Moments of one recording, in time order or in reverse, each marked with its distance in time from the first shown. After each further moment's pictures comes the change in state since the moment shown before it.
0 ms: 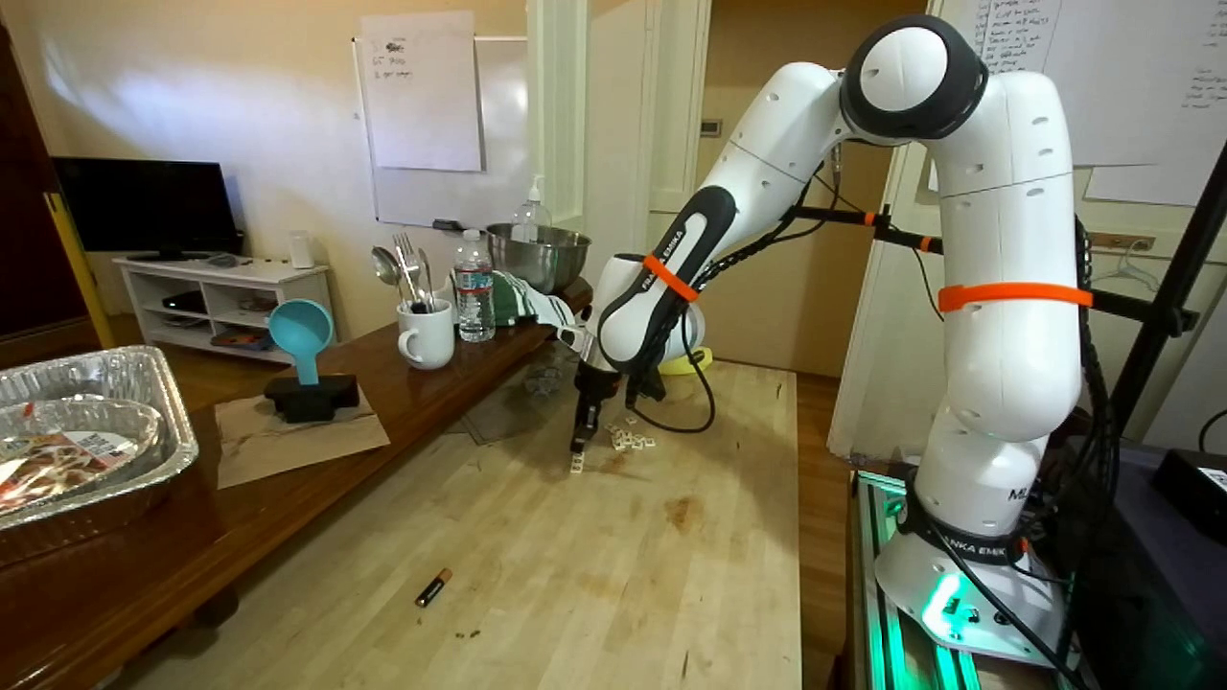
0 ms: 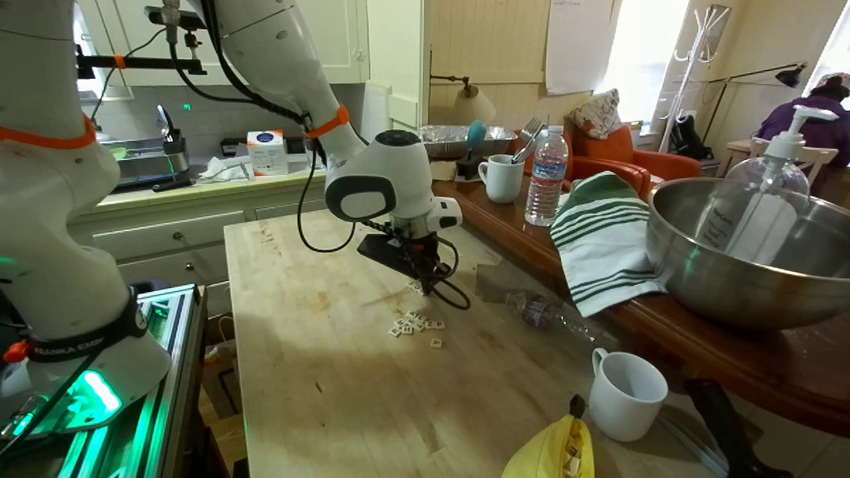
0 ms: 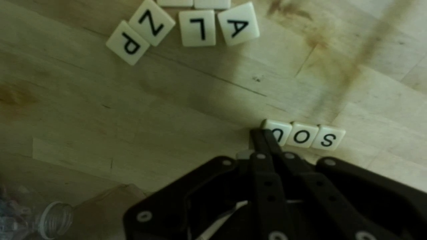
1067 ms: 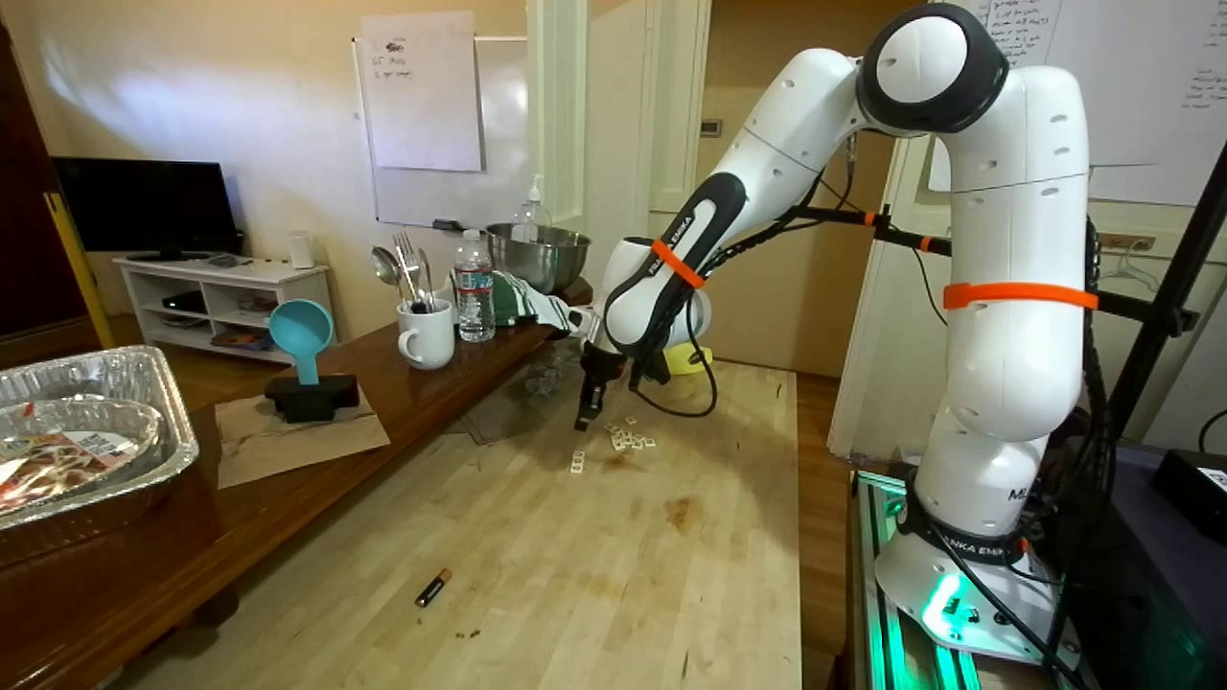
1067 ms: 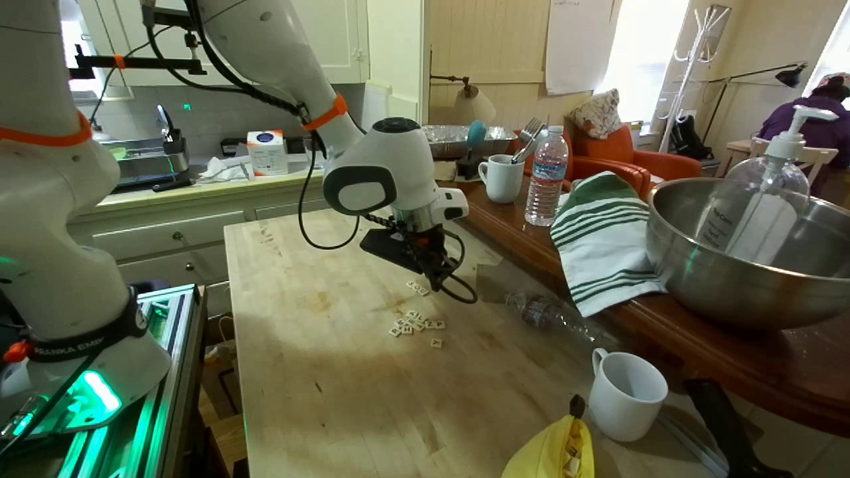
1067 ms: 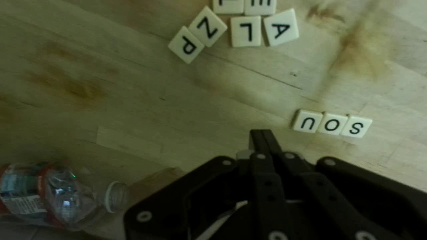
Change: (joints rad) arm -0.001 -0.059 -0.042 -0.012 0.000 0.000 -0.010
